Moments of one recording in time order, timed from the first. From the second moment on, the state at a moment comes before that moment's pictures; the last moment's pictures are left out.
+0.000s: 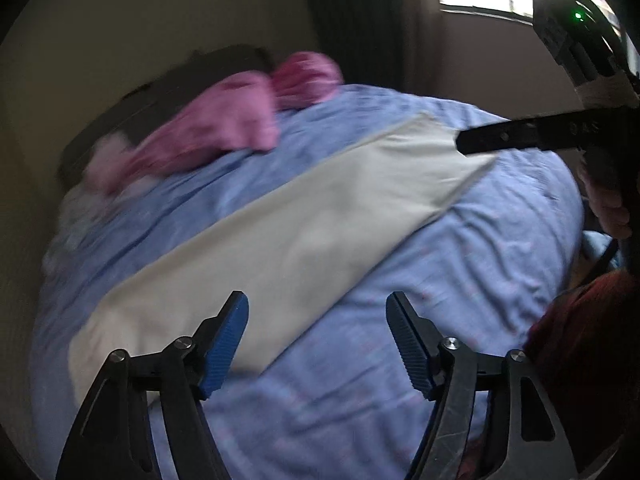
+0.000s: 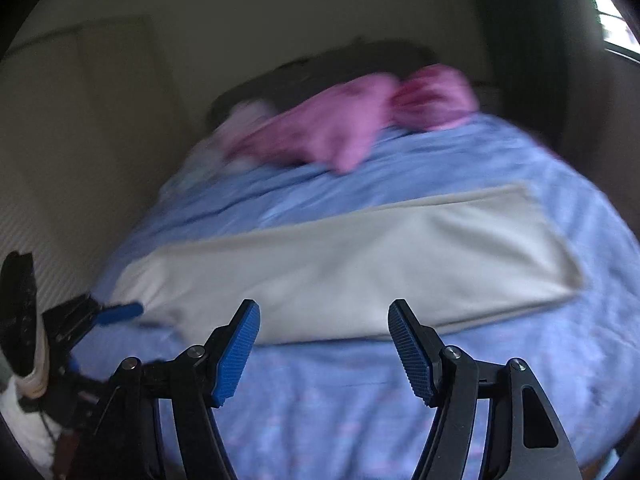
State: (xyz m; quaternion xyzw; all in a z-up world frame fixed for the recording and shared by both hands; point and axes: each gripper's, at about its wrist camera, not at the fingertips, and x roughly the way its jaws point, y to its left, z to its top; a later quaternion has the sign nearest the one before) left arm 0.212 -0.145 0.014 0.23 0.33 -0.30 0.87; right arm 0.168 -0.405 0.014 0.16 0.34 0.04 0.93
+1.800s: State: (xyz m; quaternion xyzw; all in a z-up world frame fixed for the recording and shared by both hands) left arm 0.454 0.126 -0.043 -0.07 0.40 0.07 0.91; right arm 0.309 -0.150 -0.125 0.23 0.47 0.02 0.85
